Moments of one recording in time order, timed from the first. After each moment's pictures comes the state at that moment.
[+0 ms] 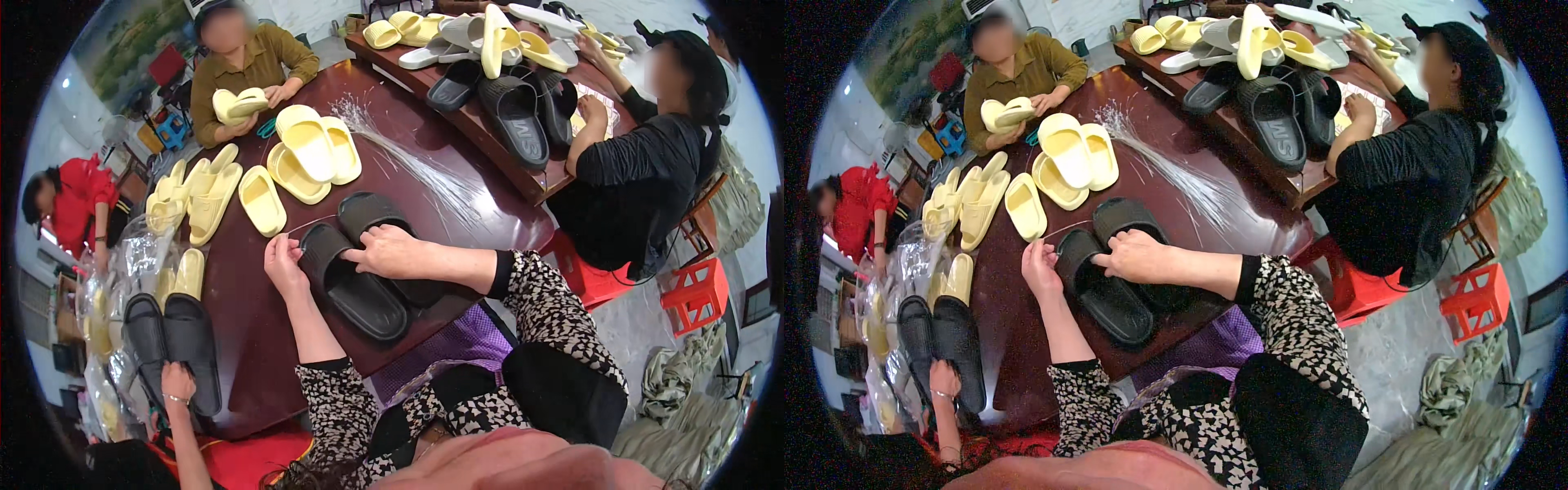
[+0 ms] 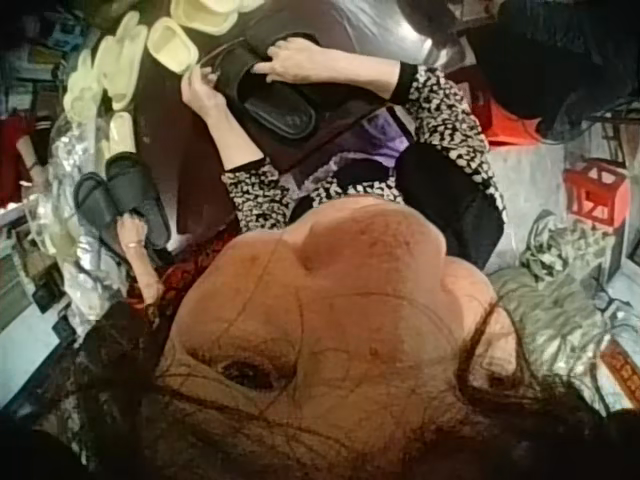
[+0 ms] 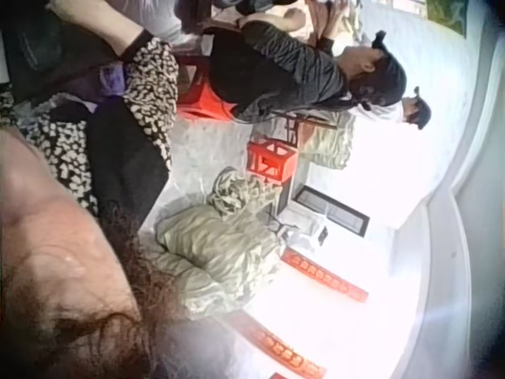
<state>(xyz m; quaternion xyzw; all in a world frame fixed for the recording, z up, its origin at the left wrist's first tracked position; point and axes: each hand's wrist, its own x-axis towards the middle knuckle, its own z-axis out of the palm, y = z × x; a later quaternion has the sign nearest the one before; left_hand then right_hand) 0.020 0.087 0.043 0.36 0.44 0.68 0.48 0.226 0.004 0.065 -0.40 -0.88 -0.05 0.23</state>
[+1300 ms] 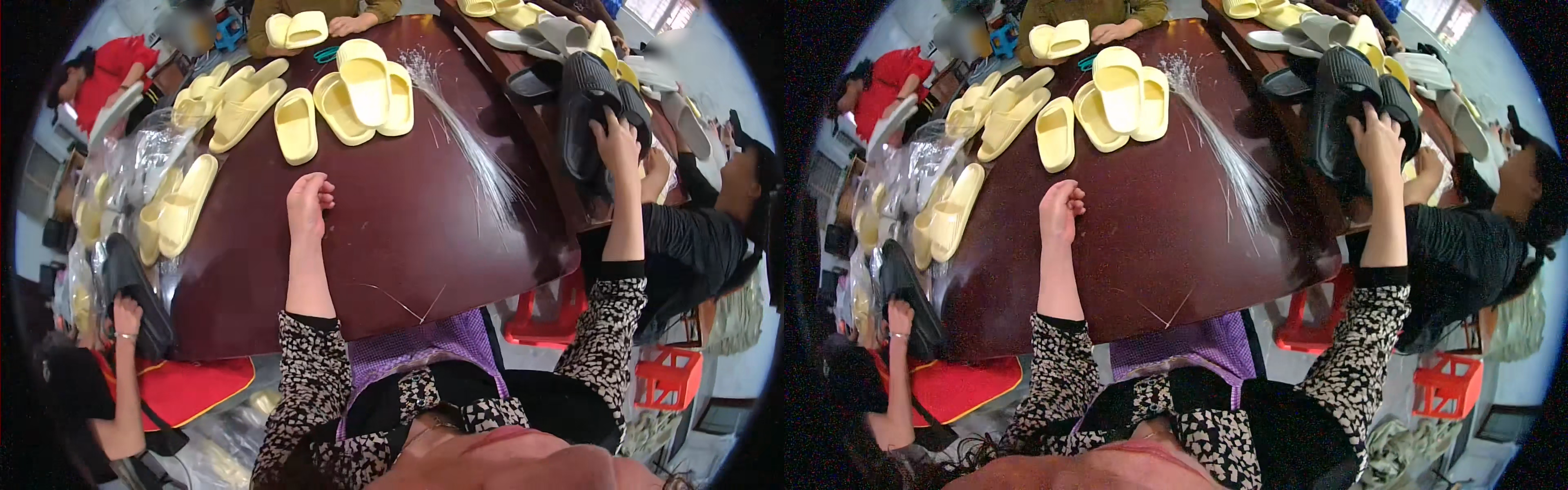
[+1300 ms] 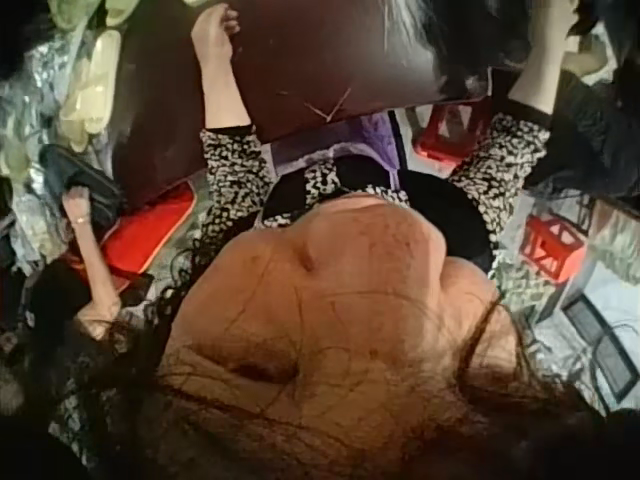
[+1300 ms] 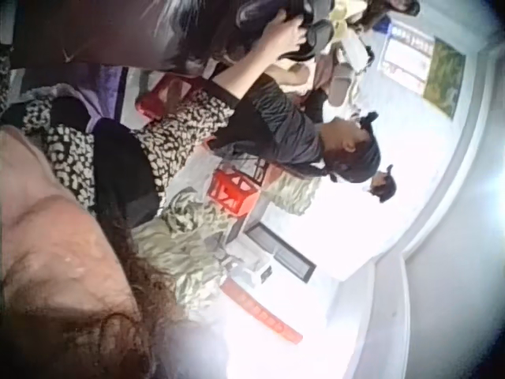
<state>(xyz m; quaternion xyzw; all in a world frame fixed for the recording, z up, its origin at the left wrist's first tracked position) -0.004 0.078 0.029 0.37 0.47 0.59 0.54 0.502 0.019 0.145 -0.78 -0.53 -0.29 0.13</state>
